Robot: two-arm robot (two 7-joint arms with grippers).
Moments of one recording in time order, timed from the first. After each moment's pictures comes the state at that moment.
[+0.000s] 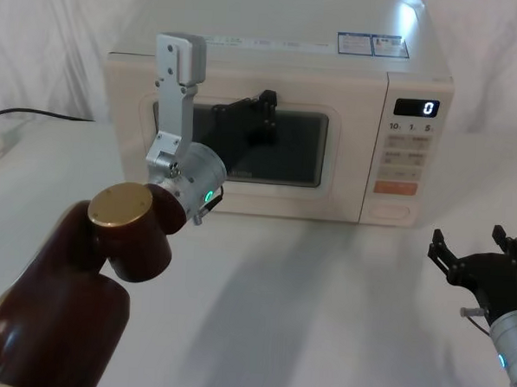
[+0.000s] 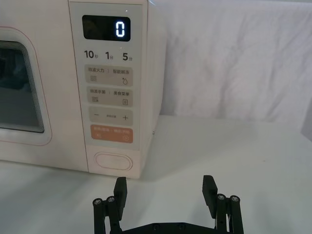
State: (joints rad) left arm -0.58 0.05 0.34 -1.21 -0.33 0.08 -0.24; right arm 0.00 0.06 -0.01 -1.57 0.01 0.00 0.07
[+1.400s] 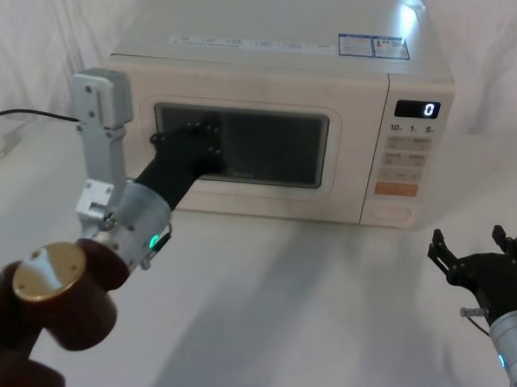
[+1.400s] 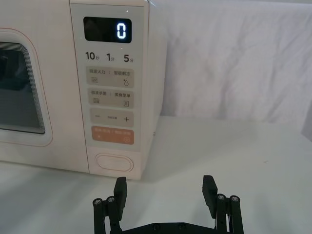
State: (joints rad) left arm -0.30 0.15 0.26 -1.56 -0.35 0.11 -0.16; right arm 0.00 0.06 -0.01 -1.57 0.01 0.00 0.06
